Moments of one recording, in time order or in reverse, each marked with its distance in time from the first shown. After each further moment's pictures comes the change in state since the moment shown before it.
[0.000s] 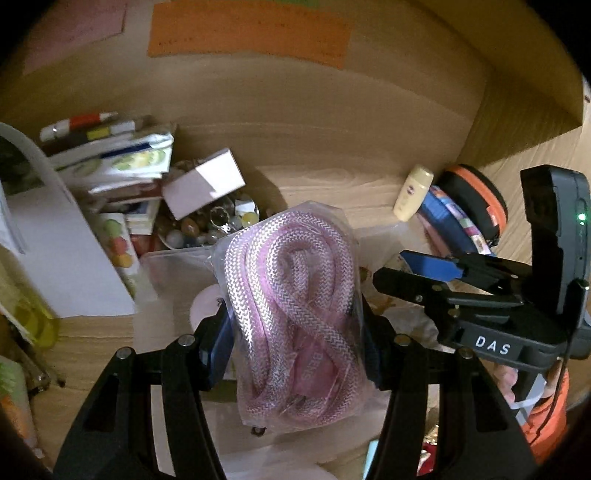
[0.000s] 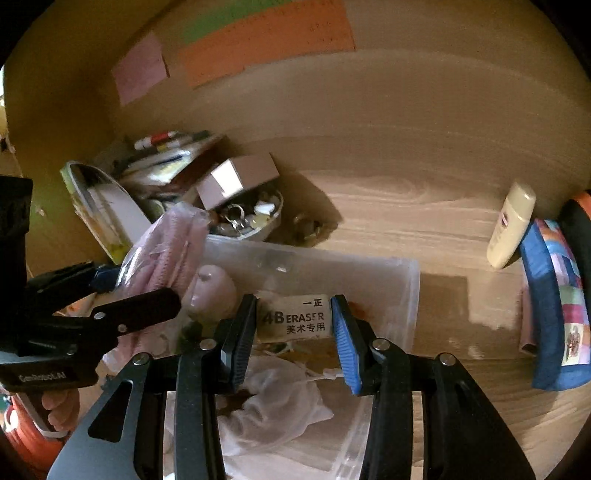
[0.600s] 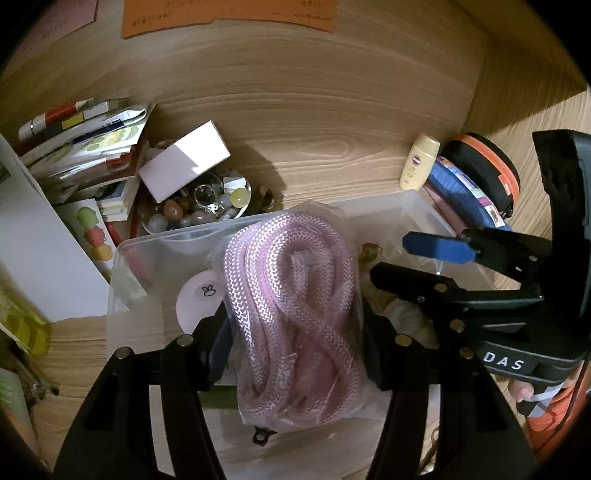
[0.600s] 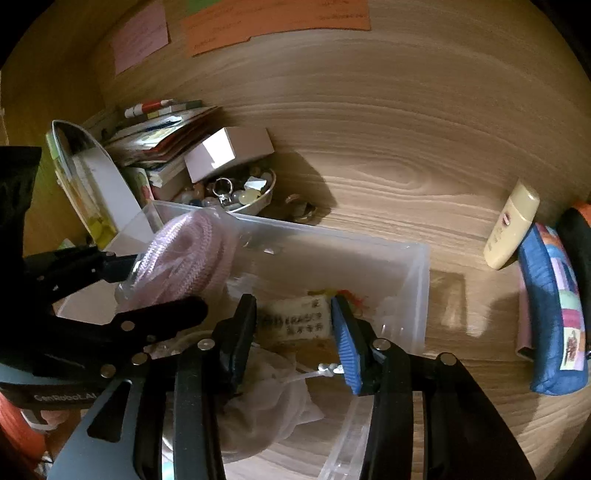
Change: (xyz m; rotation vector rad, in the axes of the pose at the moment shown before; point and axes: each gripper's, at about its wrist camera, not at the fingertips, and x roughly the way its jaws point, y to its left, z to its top) left arm 0.023 -0.009 -0.011 0.066 0.047 0.025; right arm 0.016 0.006 -0.009 -0.074 0.030 -0.077
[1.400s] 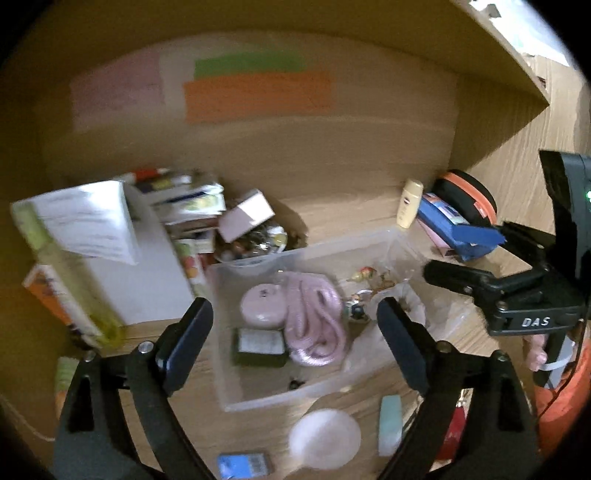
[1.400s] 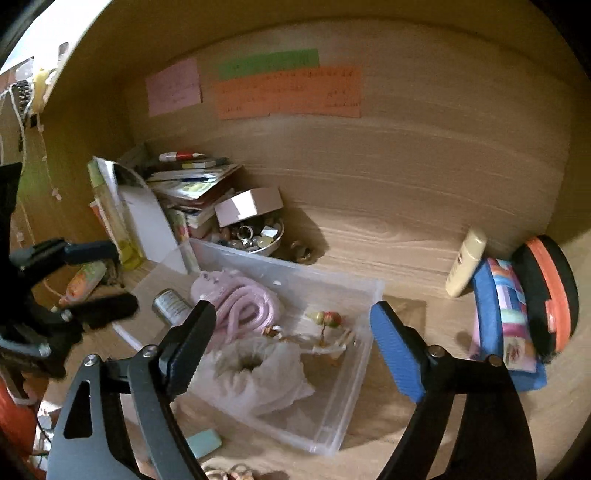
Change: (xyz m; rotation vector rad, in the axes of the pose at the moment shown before) left arm -0.115 -0.003 -0.019 0.034 -0.174 0.118; right arm -0.091 0.014 -0.003 -0.030 -0.148 -0.013
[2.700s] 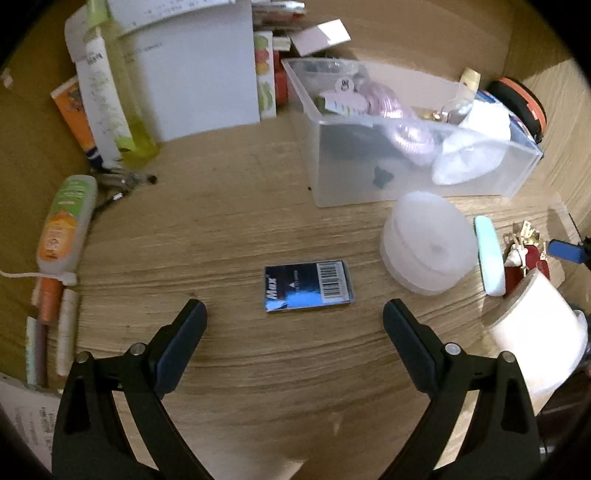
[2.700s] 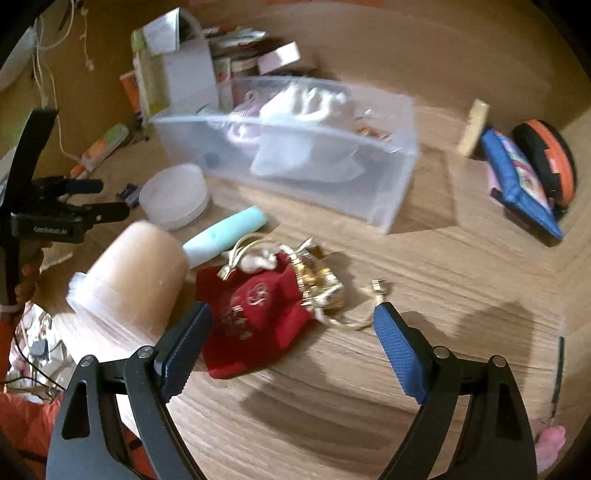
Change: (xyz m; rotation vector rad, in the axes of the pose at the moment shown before) left arm 0.026 0.038 -0.149 -0.103 0.332 0.097; right arm -0.020 0.046 -0.154 -0.066 0.289 -0.010
